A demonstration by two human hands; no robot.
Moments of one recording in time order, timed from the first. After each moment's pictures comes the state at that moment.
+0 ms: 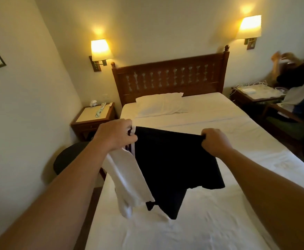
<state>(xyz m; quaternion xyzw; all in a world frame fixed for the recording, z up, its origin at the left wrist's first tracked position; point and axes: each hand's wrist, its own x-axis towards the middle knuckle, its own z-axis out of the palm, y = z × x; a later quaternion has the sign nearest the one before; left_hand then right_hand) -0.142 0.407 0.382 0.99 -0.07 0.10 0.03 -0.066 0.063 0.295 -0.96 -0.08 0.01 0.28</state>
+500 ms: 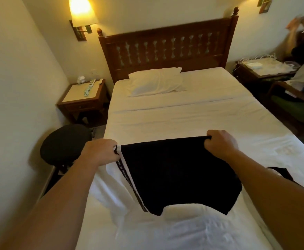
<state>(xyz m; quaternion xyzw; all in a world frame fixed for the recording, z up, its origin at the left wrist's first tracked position) -0.080 0.442 0.261 0.99 0.01 -0.13 -0.03 -0.009 0.044 0.214 -0.98 -0.05 0.05 0.19</state>
